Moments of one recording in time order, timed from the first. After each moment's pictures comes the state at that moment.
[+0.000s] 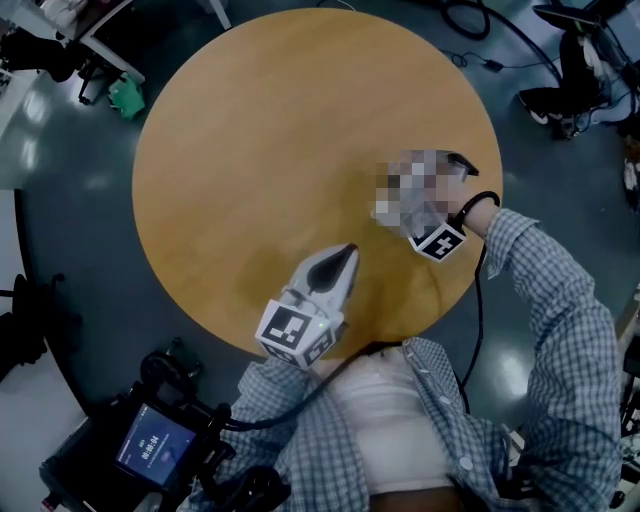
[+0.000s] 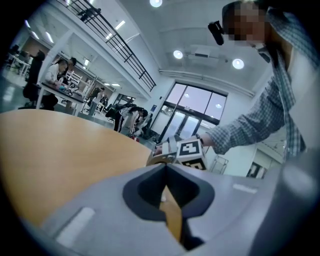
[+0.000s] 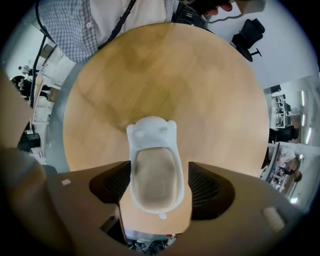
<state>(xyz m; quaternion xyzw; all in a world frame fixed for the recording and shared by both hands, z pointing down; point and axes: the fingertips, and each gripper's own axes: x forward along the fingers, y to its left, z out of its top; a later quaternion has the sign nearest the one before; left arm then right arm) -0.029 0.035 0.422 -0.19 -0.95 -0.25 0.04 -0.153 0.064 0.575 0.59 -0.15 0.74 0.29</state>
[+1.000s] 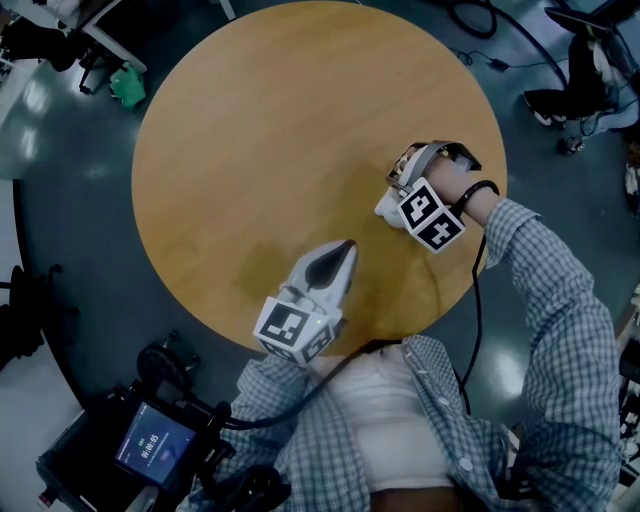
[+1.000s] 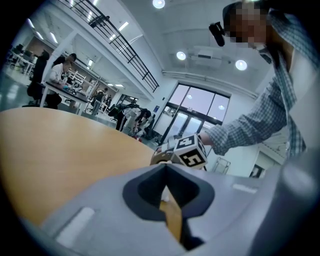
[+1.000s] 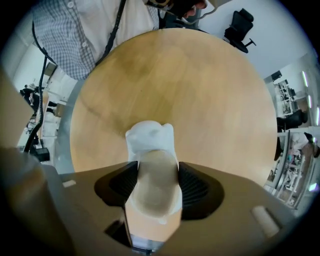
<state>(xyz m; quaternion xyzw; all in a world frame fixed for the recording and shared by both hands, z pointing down) -0.022 0.041 0.425 -0.20 -0.94 -0.26 0.03 -0.147 0.063 0.572 0.62 -0.16 0.73 0.21</state>
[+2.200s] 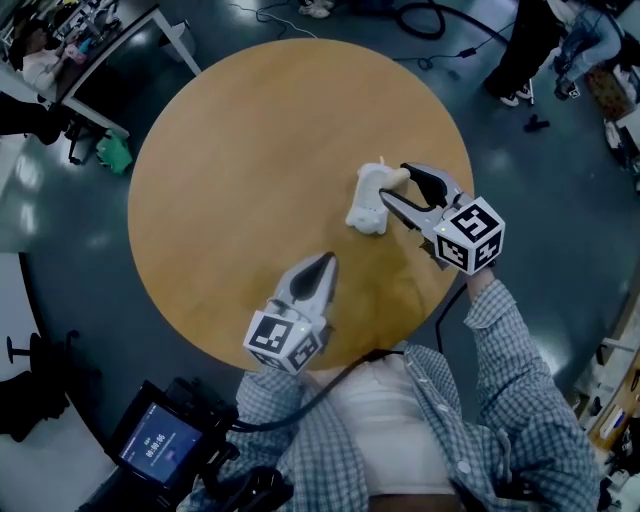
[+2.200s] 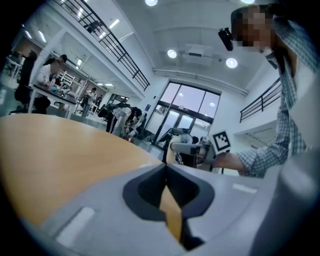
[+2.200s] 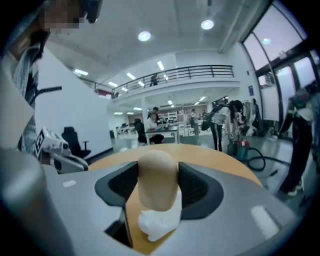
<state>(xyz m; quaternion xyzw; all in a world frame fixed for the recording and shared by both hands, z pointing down) -0.020 0.029 0.417 -0.16 -0.96 -0.23 0.04 -0.167 0.073 0.410 0.79 0.59 0.09 -0.15</state>
